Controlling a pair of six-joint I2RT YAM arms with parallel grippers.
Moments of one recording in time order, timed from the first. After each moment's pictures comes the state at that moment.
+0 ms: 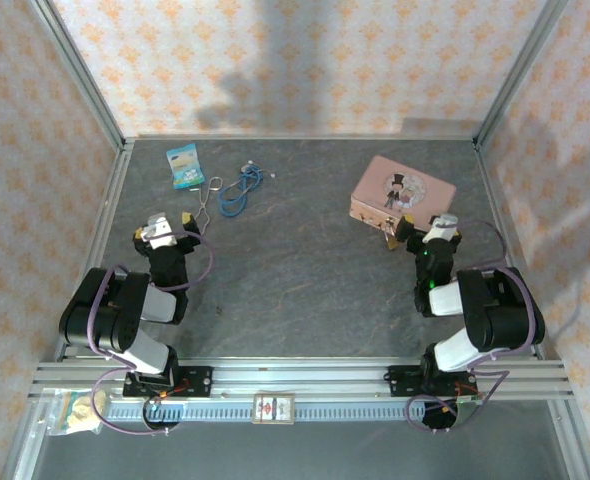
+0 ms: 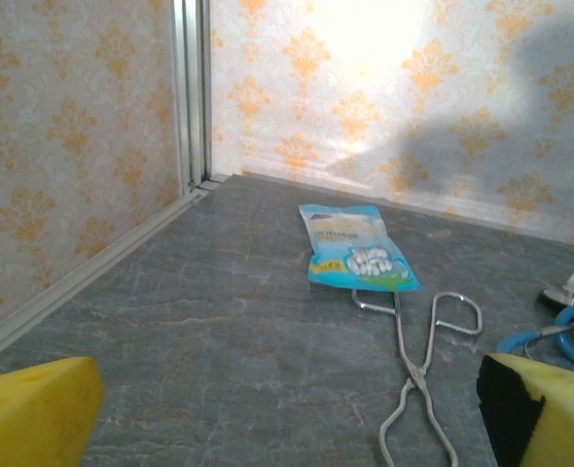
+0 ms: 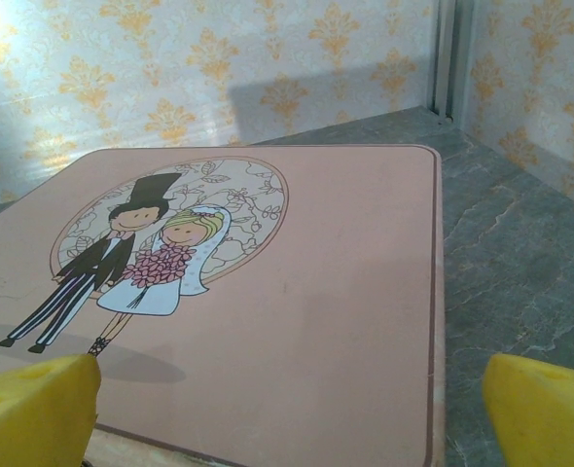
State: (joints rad) left arm -0.04 1.52 0.18 1.26 -0.44 -0.11; right arm 0.05 1.50 0.23 1.09 0.23 0.19
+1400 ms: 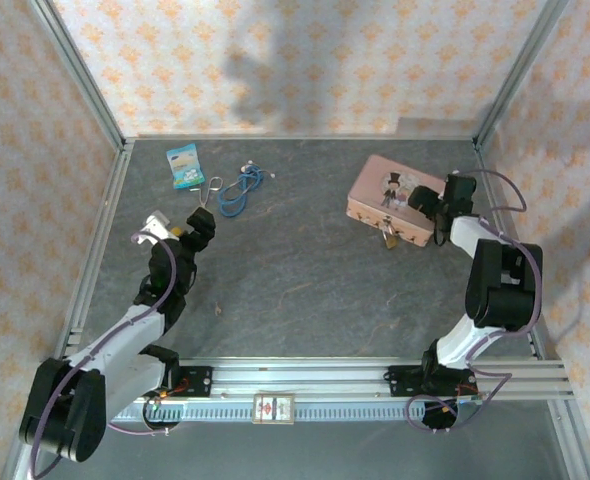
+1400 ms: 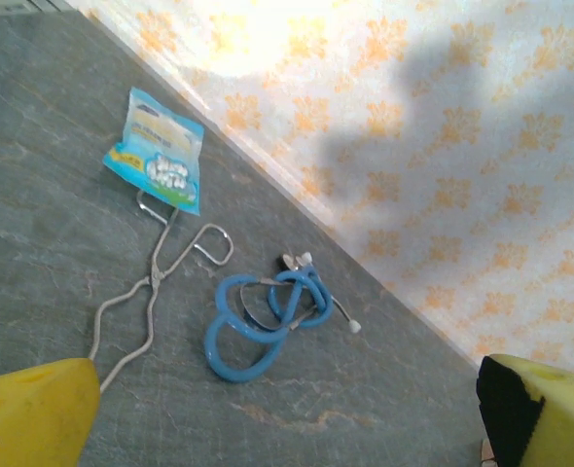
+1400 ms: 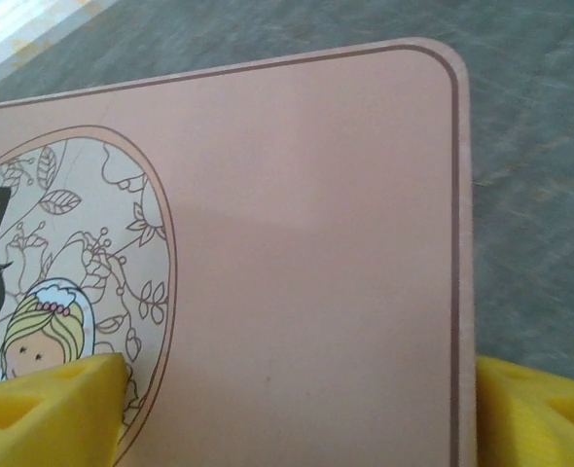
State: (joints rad) left arm -0.21 0.95 0.30 0.47 -0.34 -0.81; right arm -0.14 1.67 0.94 -0.01 -0.11 0.38
